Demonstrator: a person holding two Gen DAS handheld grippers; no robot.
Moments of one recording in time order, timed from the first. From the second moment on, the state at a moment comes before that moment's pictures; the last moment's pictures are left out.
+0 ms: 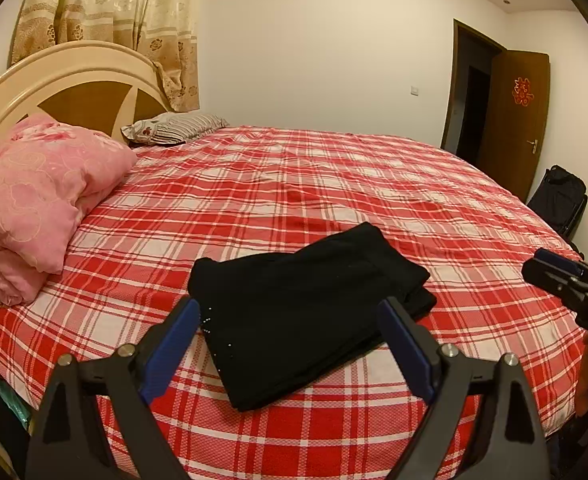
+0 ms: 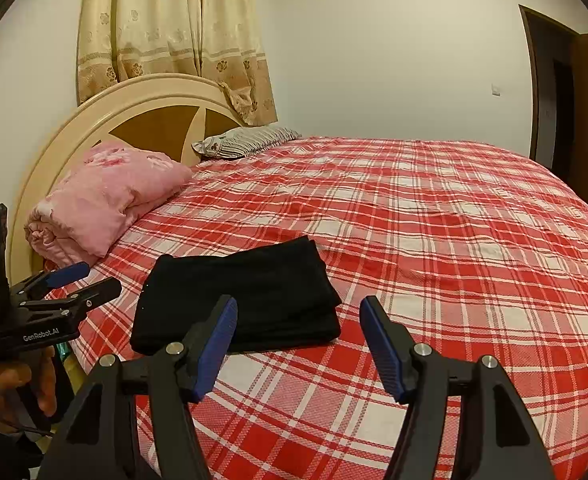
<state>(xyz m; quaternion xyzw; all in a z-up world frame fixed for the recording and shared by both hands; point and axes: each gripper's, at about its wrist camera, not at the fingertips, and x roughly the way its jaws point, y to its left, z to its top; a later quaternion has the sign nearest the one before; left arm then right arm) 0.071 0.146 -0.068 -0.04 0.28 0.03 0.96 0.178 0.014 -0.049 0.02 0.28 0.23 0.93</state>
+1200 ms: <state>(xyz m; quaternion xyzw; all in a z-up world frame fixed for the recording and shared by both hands) 0.073 0.144 -0.070 -0.04 0.27 0.04 0.96 0.165 0.017 -0.053 0.00 0.27 0.24 0.93</state>
